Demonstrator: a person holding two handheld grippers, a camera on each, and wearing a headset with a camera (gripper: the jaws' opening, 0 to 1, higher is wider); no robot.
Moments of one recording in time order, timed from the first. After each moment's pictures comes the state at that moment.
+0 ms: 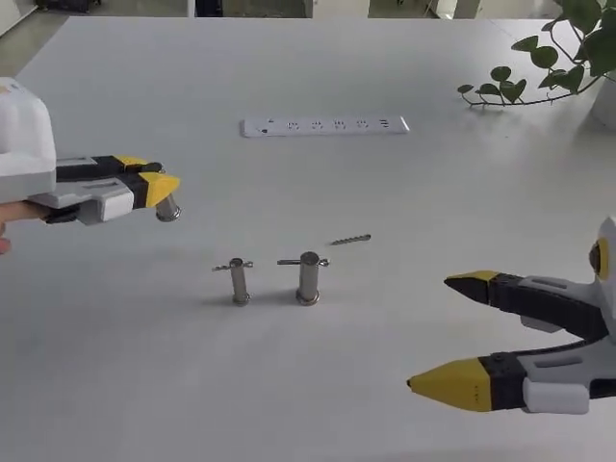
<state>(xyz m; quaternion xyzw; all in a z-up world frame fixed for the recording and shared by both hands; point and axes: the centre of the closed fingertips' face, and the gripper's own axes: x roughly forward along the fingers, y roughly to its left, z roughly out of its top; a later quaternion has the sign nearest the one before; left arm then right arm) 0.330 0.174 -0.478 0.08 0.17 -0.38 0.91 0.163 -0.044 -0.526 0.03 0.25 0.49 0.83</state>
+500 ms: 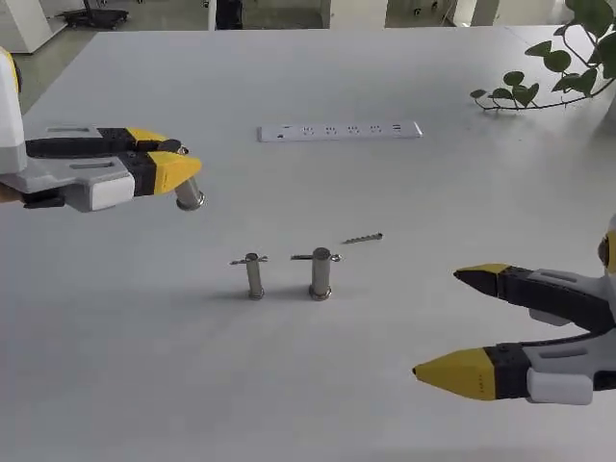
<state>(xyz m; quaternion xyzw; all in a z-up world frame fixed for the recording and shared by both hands) 0.261 0.137 -0.424 0.10 0.13 -0.45 0.88 0.158 -0.045 -0.521 0.02 0.23 0.49 0.84</state>
